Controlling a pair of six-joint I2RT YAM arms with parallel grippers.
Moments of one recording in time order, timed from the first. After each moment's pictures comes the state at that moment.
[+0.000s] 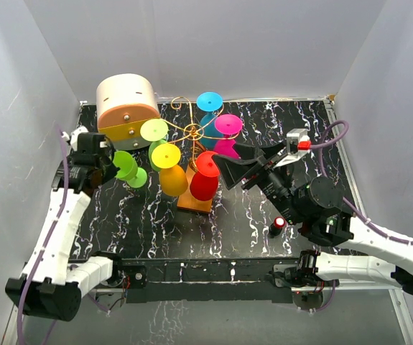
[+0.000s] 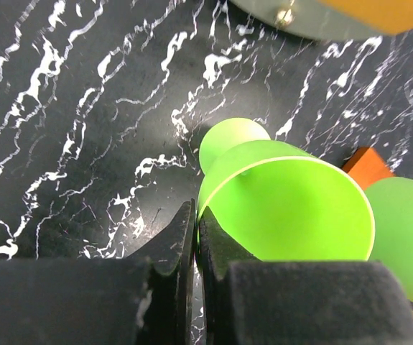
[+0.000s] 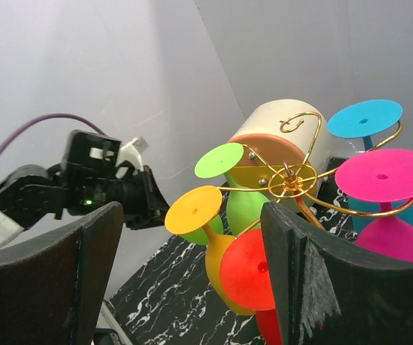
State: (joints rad) left arm -0.14 1.07 1.13 -0.93 -0.32 -0.64; right arm 1.22 0.83 1.00 0.19 0.52 0.28
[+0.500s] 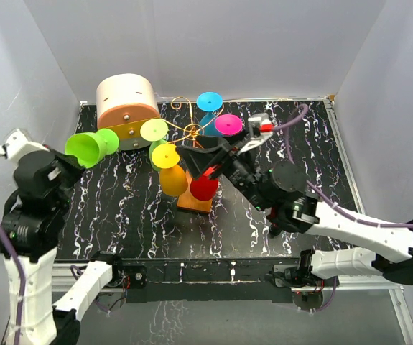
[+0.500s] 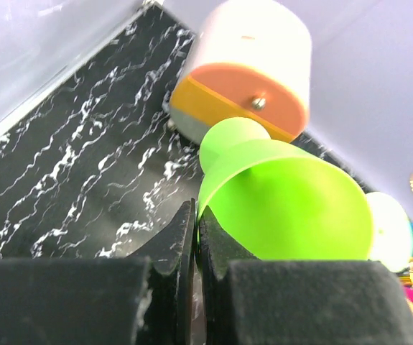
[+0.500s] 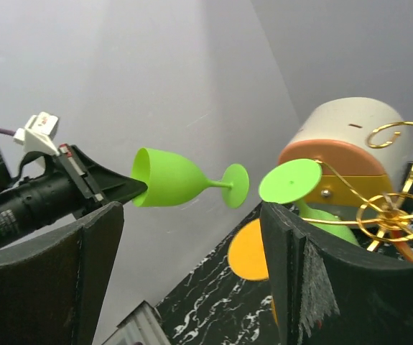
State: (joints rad) left arm -0.14 0.81 1.45 -1.05 -0.47 -0.64; right arm 1.22 1.06 1.15 0.28 0.44 0.36
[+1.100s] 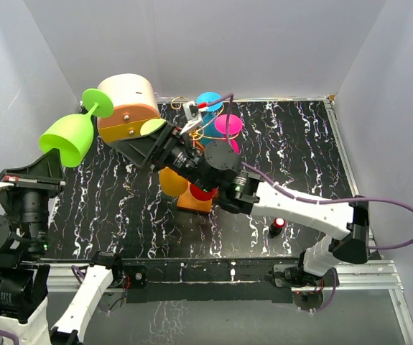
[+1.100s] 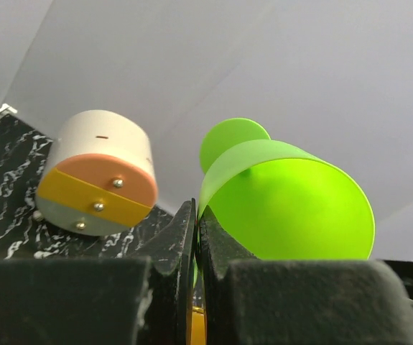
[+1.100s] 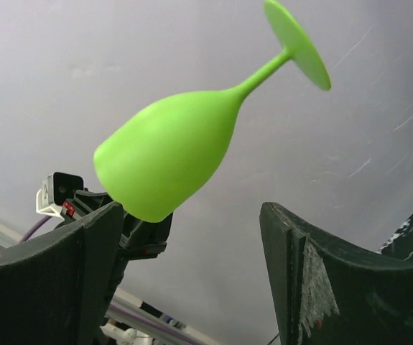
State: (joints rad) left arm -0.14 0.55 1.45 -0.73 -0.33 -0.67; right arm 1.22 1.50 1.53 0.34 0.21 0.90
